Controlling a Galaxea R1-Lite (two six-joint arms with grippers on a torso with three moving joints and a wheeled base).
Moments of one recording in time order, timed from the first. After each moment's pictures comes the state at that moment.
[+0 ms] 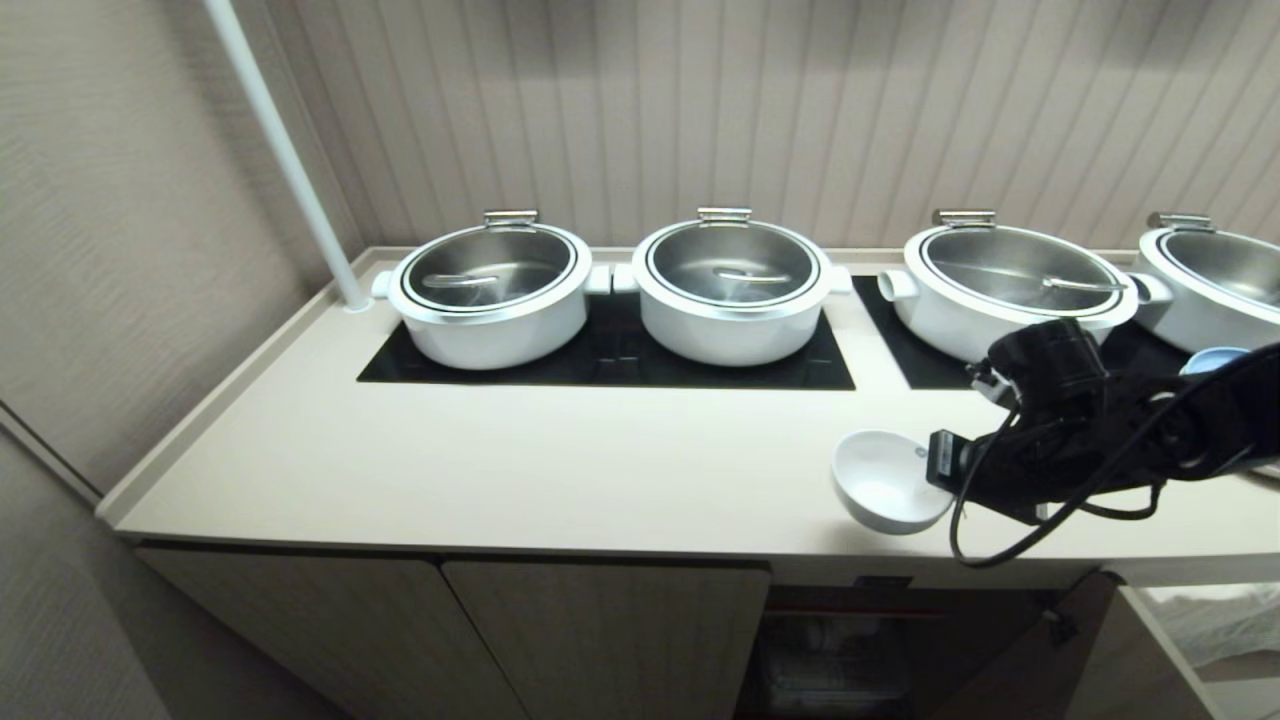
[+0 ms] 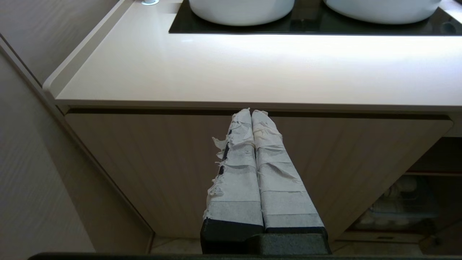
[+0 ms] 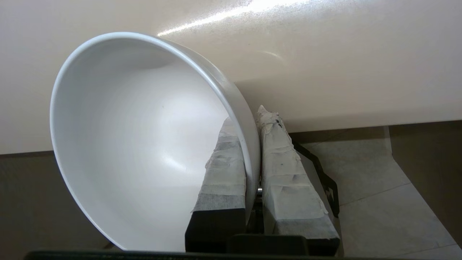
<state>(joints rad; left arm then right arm) 0.00 0.00 0.00 0.00 0.00 0.00 0.16 1.89 -1.05 0.03 0.11 0.47</state>
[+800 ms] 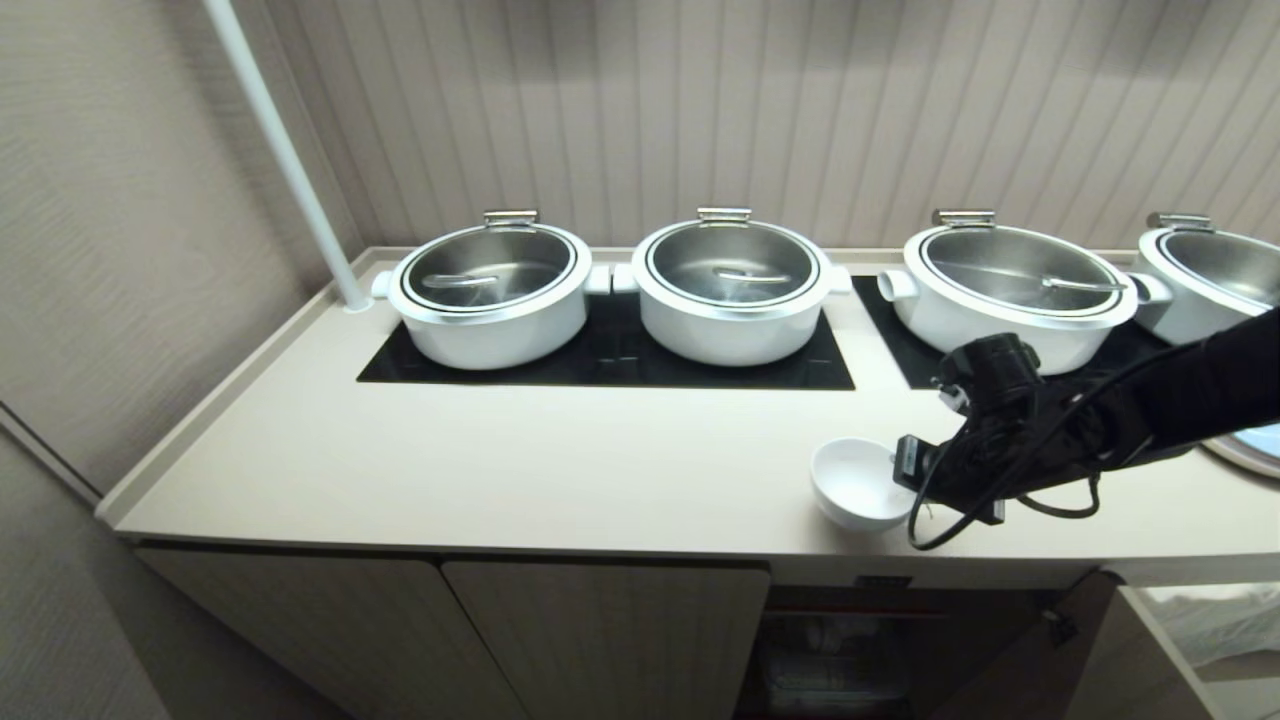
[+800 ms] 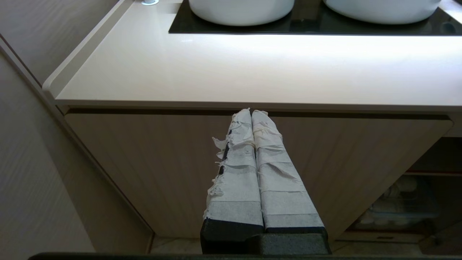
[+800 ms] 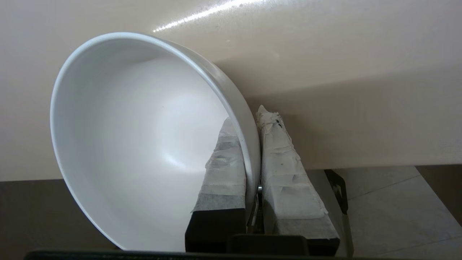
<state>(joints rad) 0.00 0.00 0.00 0.00 0.00 0.00 0.17 2.04 -1.16 0.03 0.11 0.52</state>
